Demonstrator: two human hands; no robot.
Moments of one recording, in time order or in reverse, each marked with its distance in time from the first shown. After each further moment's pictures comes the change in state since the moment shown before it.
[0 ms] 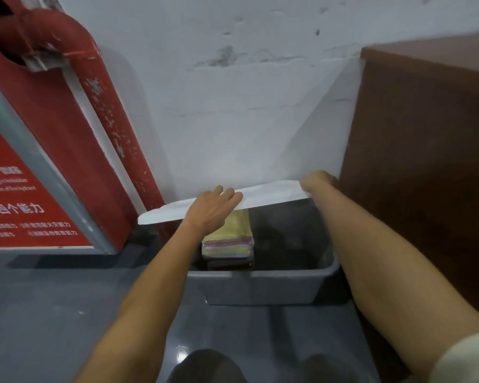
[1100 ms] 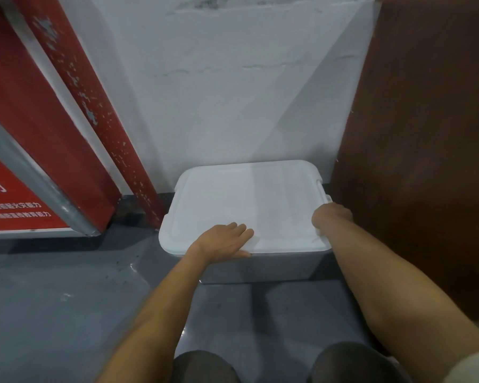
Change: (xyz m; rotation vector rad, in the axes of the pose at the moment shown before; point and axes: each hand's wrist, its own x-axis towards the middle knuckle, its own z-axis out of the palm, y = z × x) left_hand -0.049 0.076 0.135 -0.268 -0.244 0.304; right_hand -0.014 0.118 0.058 -0.867 -0.077 0.138
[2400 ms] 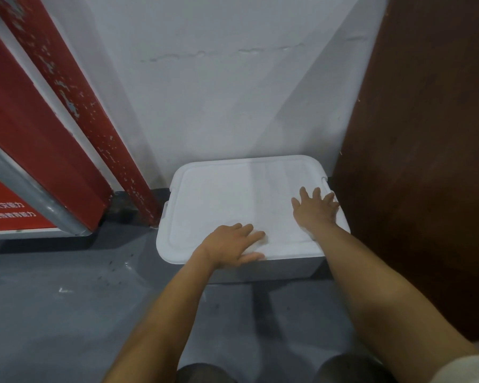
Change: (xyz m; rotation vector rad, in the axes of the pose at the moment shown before) left_hand 0.018 0.008 0.012 -0.157 0.008 -0.051; right_hand 0.050 -0.036 0.048 0.018 0.180 -0.286
